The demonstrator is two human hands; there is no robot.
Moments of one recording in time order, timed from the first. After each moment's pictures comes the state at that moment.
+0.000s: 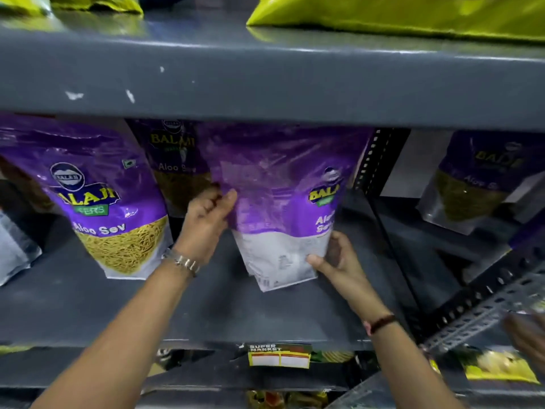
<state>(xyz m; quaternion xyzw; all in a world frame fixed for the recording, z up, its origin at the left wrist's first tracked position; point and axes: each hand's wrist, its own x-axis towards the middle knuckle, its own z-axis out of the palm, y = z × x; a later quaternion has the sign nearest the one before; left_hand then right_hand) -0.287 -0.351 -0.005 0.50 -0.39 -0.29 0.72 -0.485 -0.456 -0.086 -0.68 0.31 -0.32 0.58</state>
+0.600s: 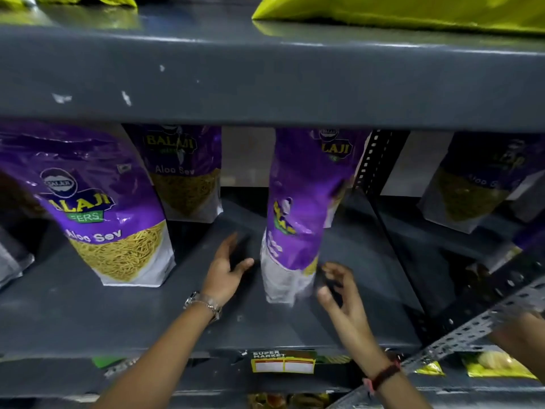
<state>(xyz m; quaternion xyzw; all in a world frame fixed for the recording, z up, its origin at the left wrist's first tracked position) -0.290 -0.354 -0.113 0.70 -0.39 -0.26 0.54 -0.500 -0.413 -0.116 -0.67 0.34 -0.38 0.54</state>
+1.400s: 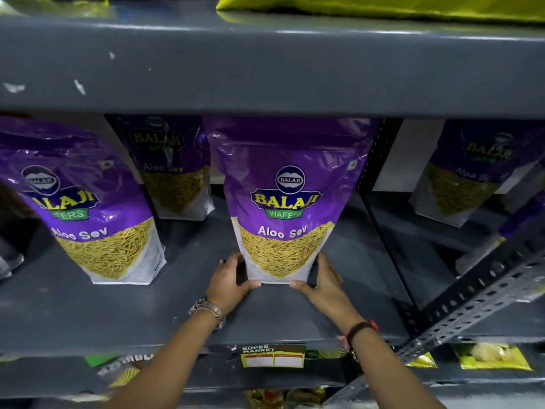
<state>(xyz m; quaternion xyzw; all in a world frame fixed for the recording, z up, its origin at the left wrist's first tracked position) -0.309 -0.356 -0.132 0.78 -0.45 -0.22 0.37 -0.486 -0.451 -0.132 -0.77 0.42 -0.23 0.42</state>
